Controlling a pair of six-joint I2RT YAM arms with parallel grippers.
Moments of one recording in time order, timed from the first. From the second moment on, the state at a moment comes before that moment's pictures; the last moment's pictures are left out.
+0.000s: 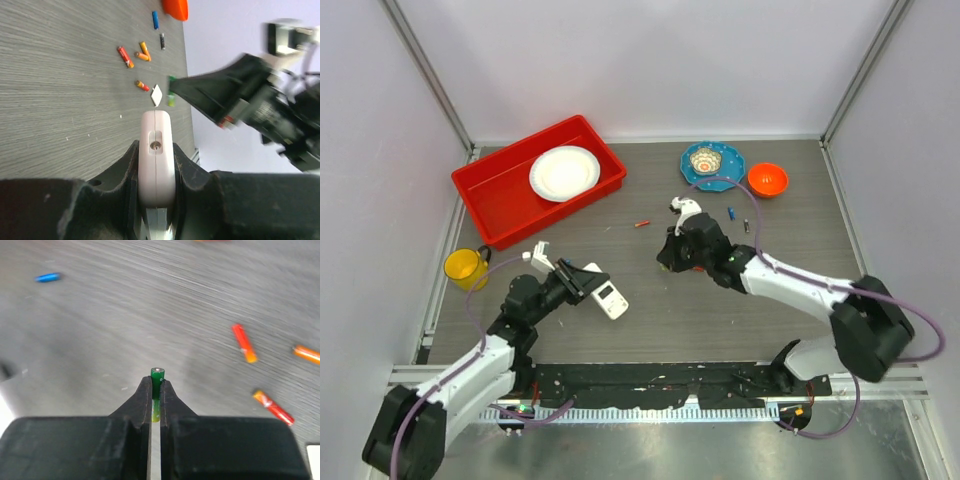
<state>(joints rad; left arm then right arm) -0.42 0.70 0.06 0.49 0.30 -1.16 0.66 1.46 0.79 -0.01 -0.06 0.45</state>
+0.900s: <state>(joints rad) -0.53 1.55 0.54 1.15 0.91 -1.48 1.03 0.89 0.88 -0.33 0.00 0.02</state>
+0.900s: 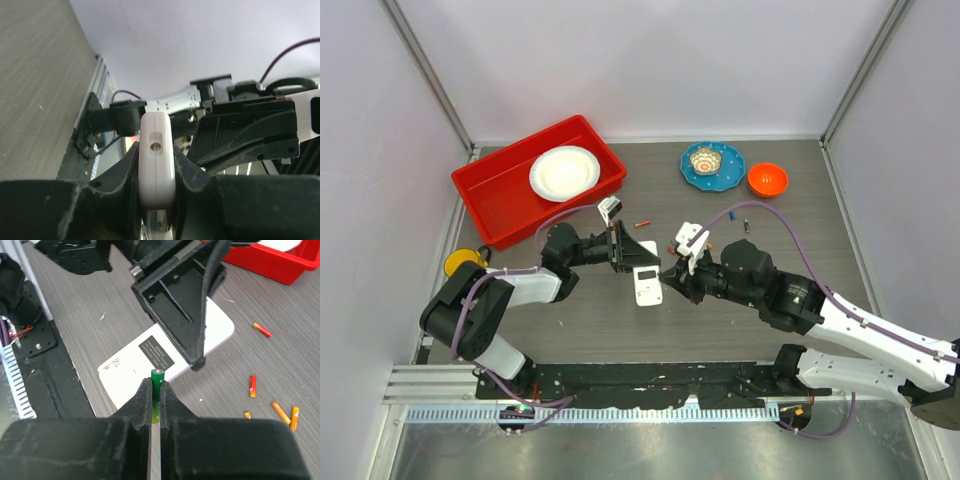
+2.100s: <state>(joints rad) -0.60 1.45 0.61 0.81 1.04 -1.28 1.30 1.03 0.95 -0.39 0.05 -0.20</state>
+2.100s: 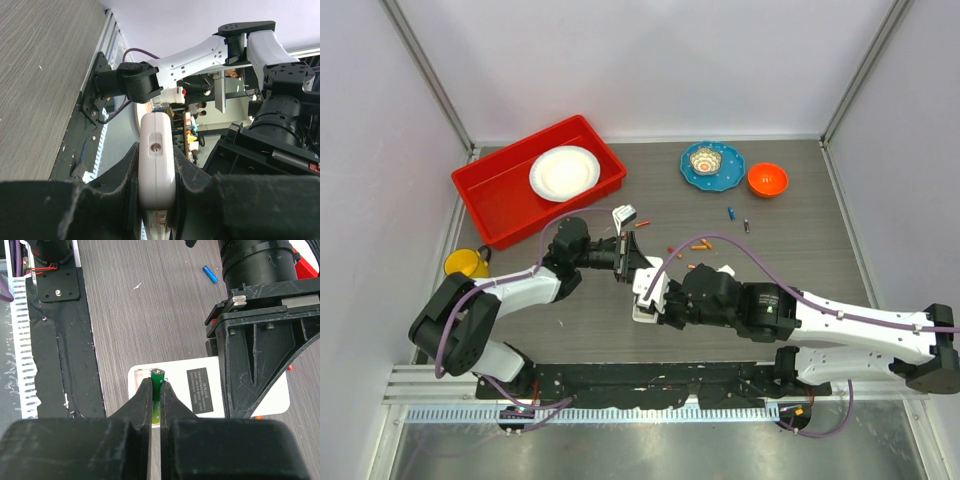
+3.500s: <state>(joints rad) -0.61 1.45 0.63 0.72 1.04 -1.22 1.32 1.06 0.97 -0.43 0.06 -0.20</state>
